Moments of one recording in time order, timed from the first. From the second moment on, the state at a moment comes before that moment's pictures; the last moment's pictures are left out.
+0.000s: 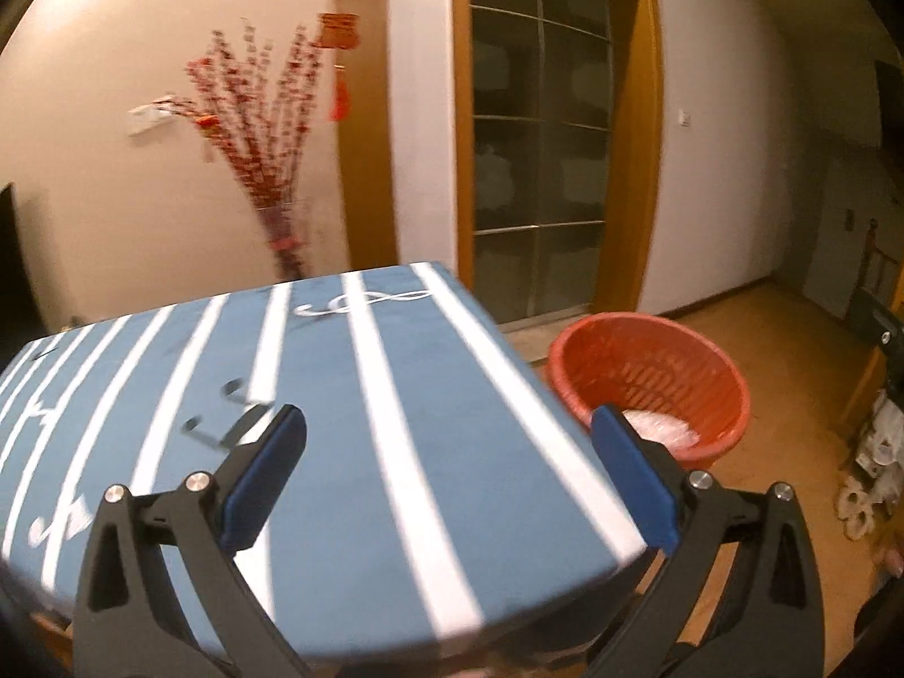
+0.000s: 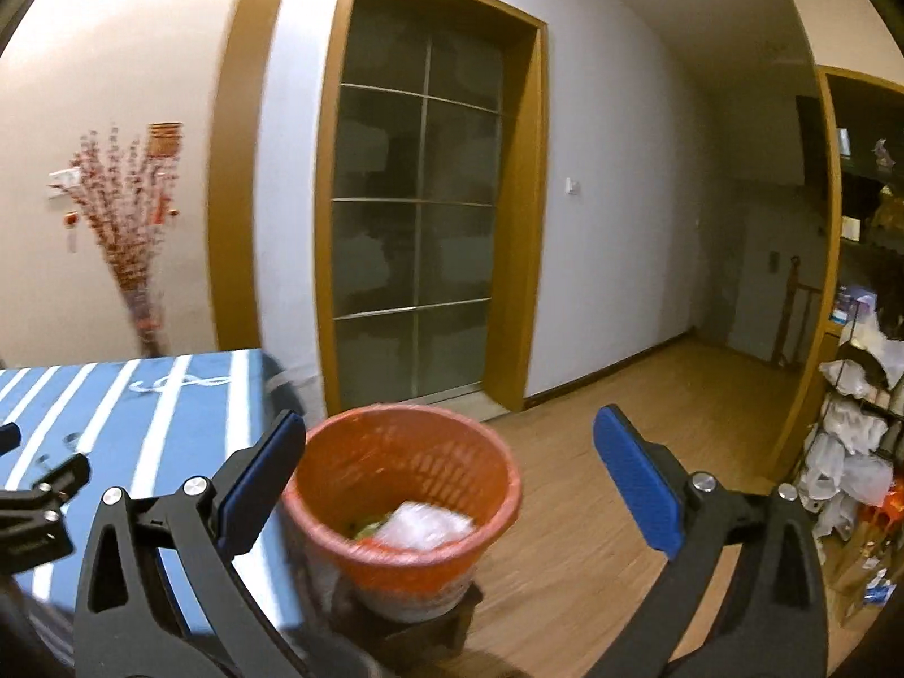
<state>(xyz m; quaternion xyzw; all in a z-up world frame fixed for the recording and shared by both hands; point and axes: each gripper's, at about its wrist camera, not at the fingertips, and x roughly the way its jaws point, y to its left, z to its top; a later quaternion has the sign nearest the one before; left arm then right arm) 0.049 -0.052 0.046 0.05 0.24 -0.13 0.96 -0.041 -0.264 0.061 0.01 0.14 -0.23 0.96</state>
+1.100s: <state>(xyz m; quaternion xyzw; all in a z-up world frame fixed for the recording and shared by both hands) -0.025 -0.006 0.010 0.00 0.25 -0.06 0.97 -0.073 -0.213 0.009 0.01 0.21 -0.23 0.95</state>
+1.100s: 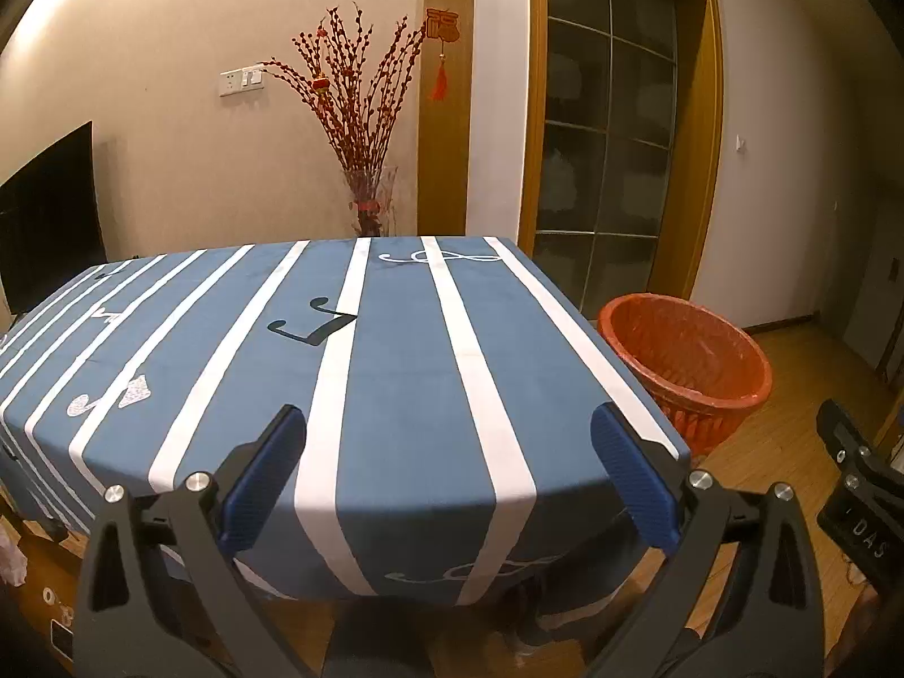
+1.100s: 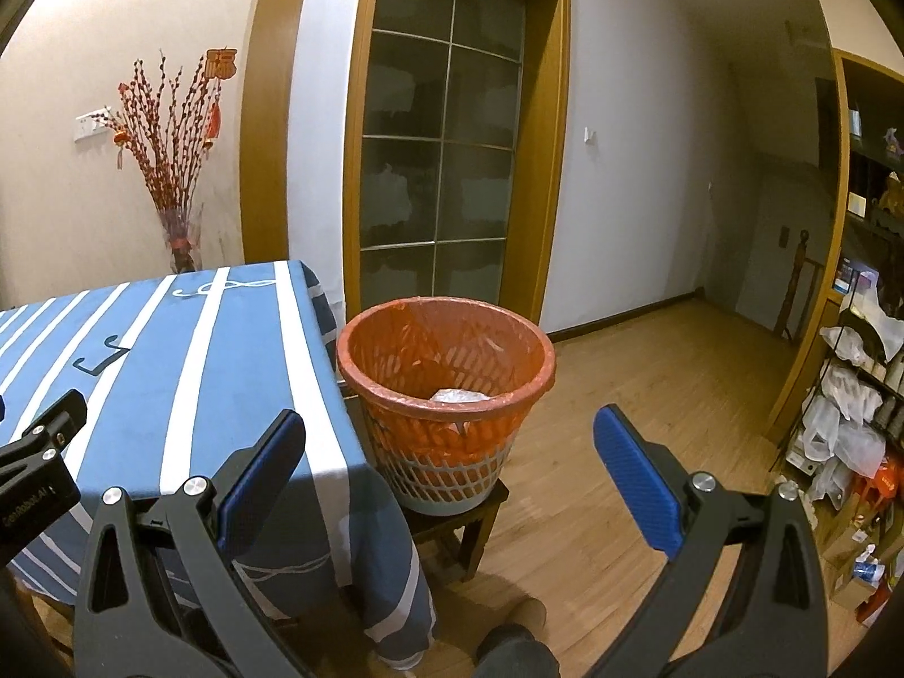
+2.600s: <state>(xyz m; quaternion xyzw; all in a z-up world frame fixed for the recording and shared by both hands) -0.019 -0.002 0.000 -0.01 0.27 -0.05 0.96 -0.065 -0.211 -0.003 0.03 0.25 -0.21 0.94</state>
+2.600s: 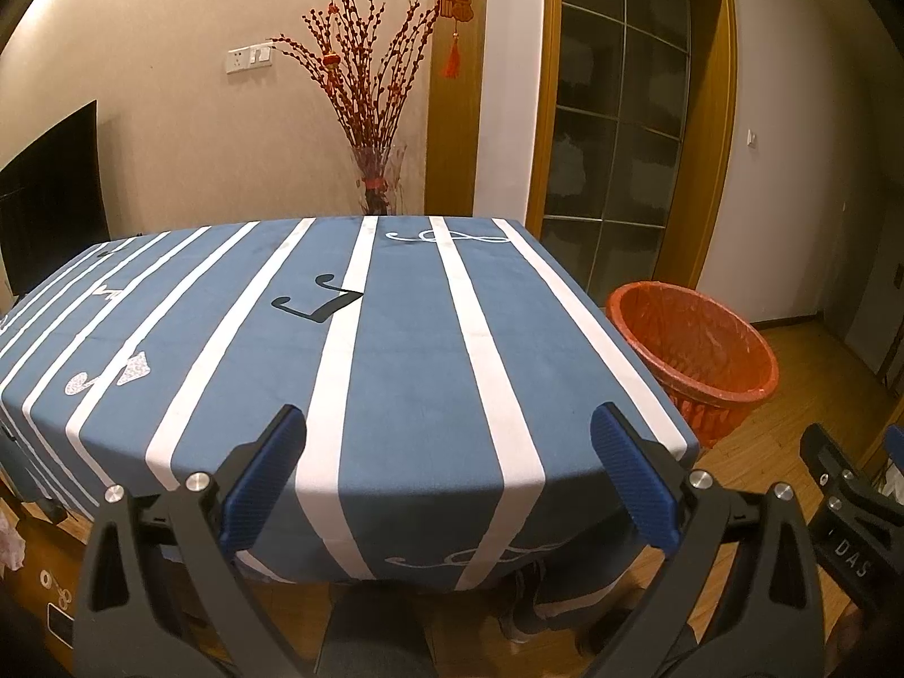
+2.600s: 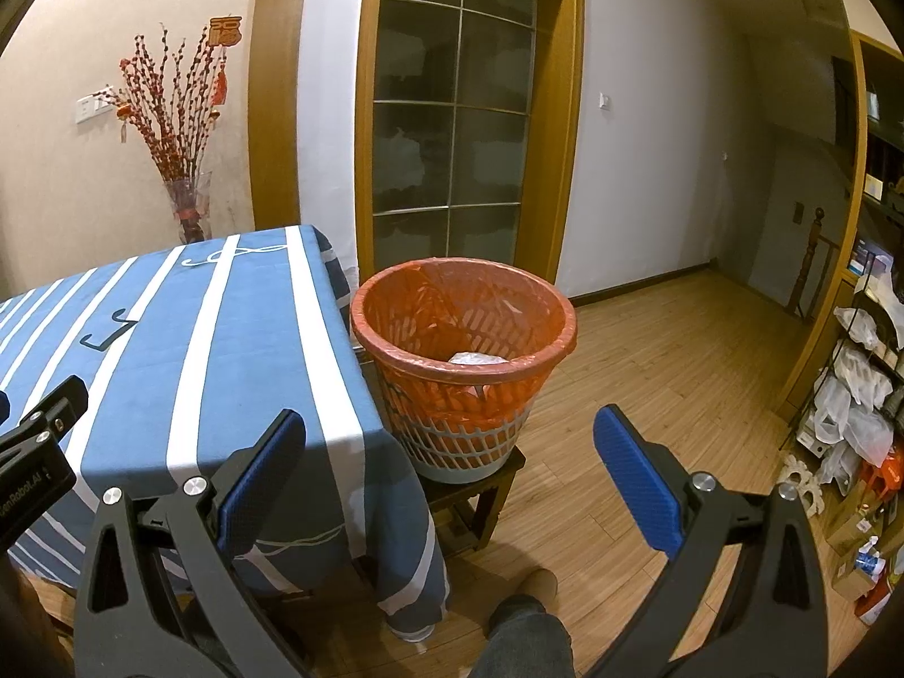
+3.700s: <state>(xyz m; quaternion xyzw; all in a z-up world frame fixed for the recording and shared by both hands) -0.018 -0.003 0.002 -0.01 0.28 -0.05 0.96 -0.065 -0.211 -0.004 0.03 0.25 -0.21 0.94</state>
